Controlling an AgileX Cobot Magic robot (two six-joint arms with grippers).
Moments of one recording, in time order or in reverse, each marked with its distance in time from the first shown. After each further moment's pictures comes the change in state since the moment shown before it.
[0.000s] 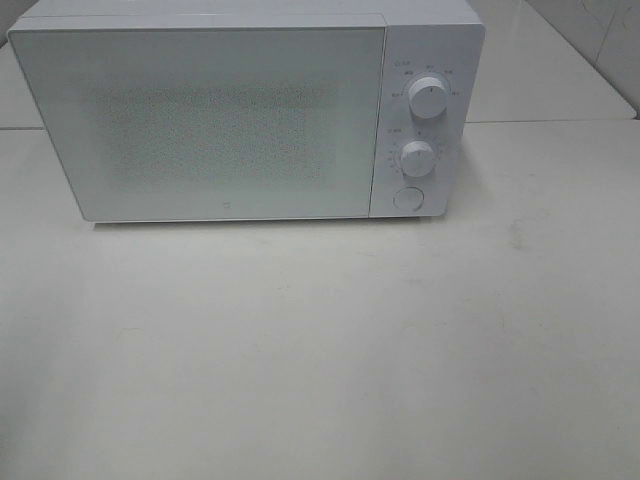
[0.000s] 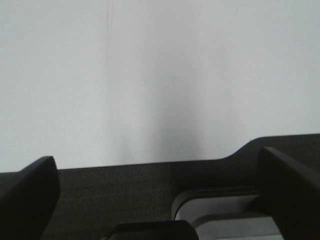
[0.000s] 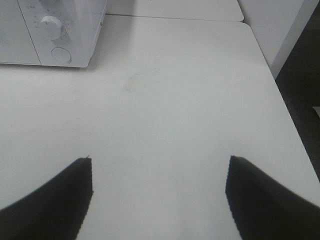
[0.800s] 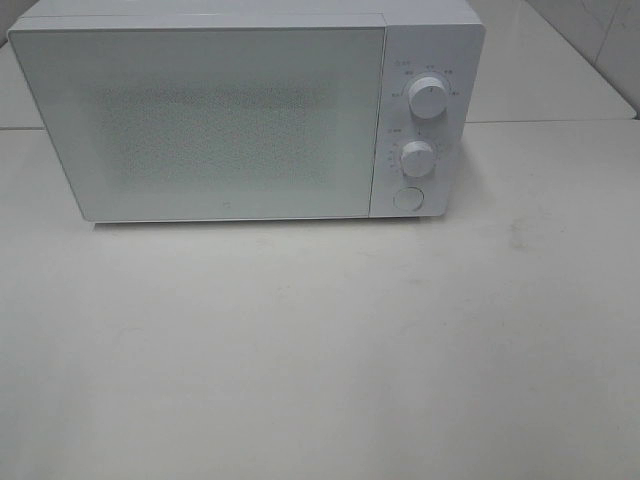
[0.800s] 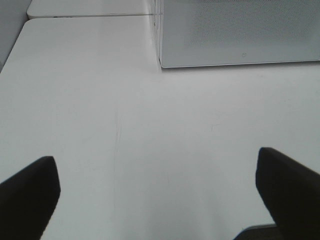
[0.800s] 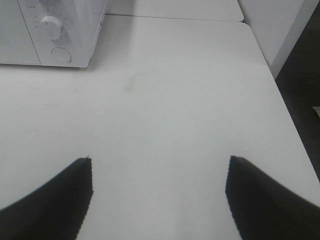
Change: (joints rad) left arm 0.000 -0.514 0.048 -0.014 -0.088 0.023; right arm 0.000 0.000 0.000 0.000 0.000 0.000
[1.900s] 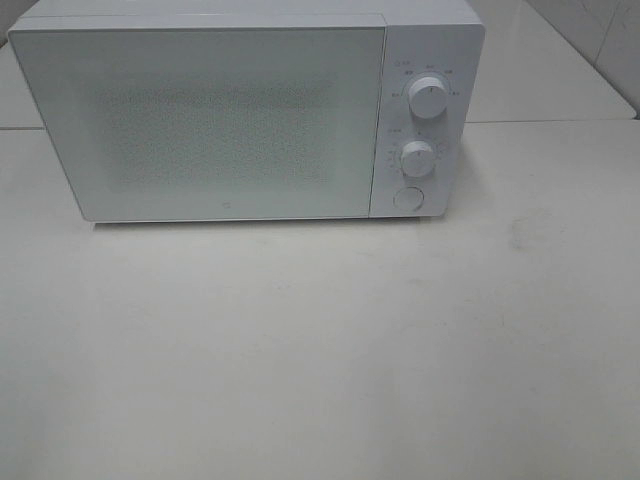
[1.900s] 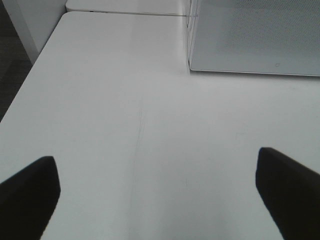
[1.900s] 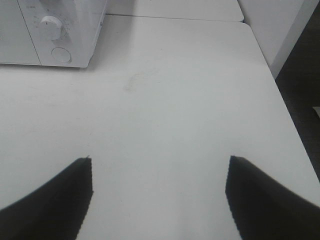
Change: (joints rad) left arm 0.140 0.000 0.003 -0.004 -0.003 0.000; right arm 0.000 0.000 0.000 0.000 0.000 0.000
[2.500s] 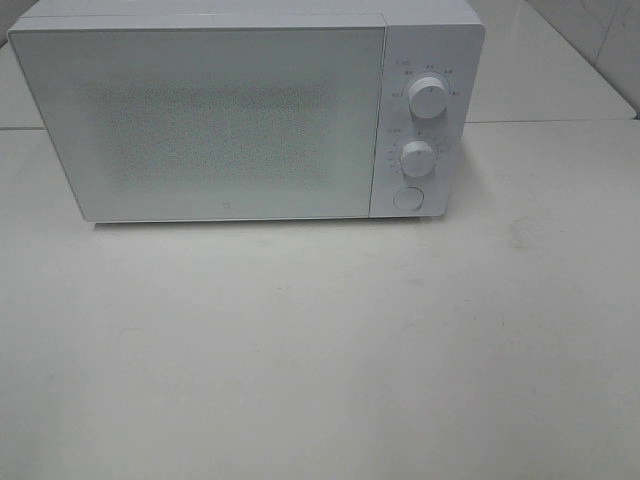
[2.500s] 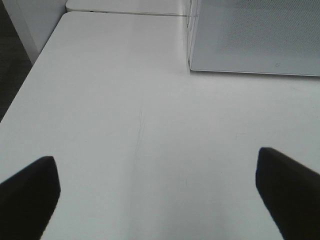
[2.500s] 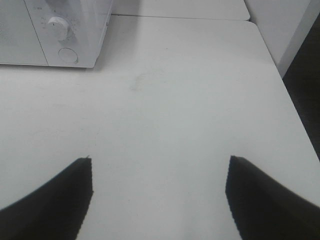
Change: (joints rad) left arm 0.000 0.000 0.000 0.000 0.000 0.000; right arm 0.000 0.000 0.000 0.024 0.000 0.004
